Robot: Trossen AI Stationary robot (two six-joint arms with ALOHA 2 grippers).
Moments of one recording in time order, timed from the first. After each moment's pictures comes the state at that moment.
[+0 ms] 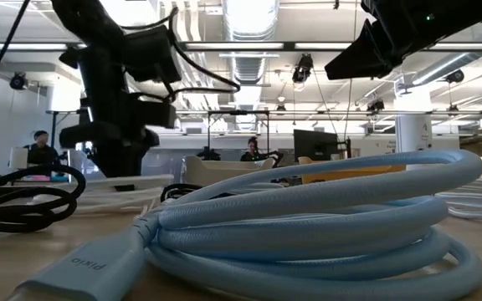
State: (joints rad) left arm 0.00 1.52 0.78 -0.49 -0.10 0.01; right arm 0.18 1.02 0.53 0.08 0.54 0.10
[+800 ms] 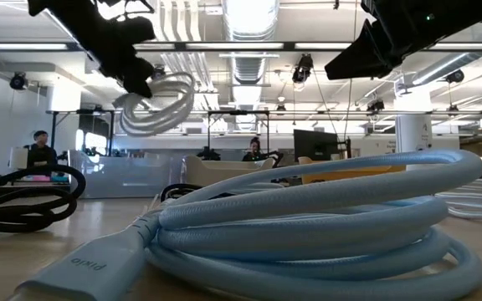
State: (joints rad) left arm 0.01 1.08 0.78 -0.52 -1.02 -0.17; right arm 0.18 1.02 0.53 0.08 0.55 0.10
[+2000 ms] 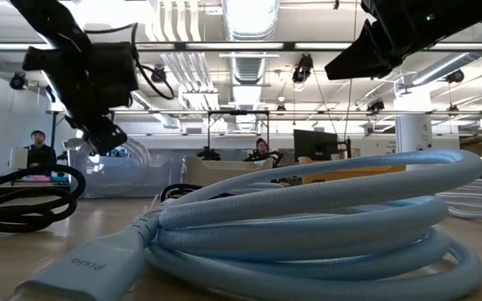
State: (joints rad) left arm 0.23 1.20 0.58 -0.69 -1.06 -0.54; right arm 0.18 1.02 0.53 0.08 0.54 0.10
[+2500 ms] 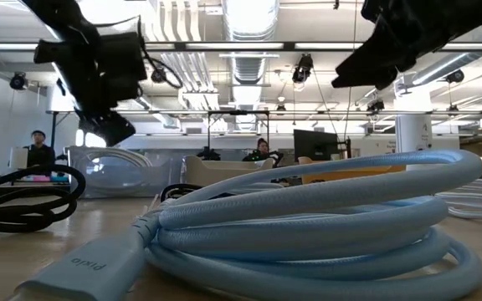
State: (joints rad) left arm 0.24 1.21 0.65 -0.70 -1.05 -0.46; right arm 0.18 1.01 0.53 0.01 0.32 0.21
